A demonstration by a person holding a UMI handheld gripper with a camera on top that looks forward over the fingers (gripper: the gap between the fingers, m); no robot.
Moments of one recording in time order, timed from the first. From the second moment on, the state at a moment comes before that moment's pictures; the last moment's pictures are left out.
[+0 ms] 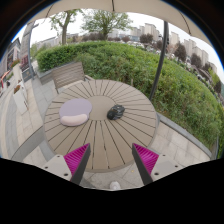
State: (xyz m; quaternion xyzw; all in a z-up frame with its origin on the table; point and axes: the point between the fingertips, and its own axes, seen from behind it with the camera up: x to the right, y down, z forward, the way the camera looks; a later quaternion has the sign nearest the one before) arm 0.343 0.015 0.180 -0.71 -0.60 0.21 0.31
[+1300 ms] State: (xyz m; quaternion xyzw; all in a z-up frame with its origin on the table) arm 0.087 0.082 -0.001 -0.68 -0.61 0.27 0.29
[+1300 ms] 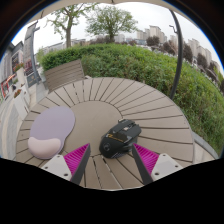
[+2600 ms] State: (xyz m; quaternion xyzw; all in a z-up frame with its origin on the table) arm -0.022 0.070 -0.021 -0.67 -0.66 0.23 0.25
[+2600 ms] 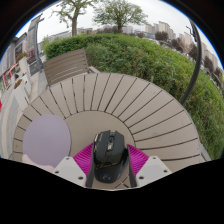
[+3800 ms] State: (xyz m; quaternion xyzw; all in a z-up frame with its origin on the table) arm -0.048 -0.149 -0.006 -0.64 -0.69 0.21 0.27
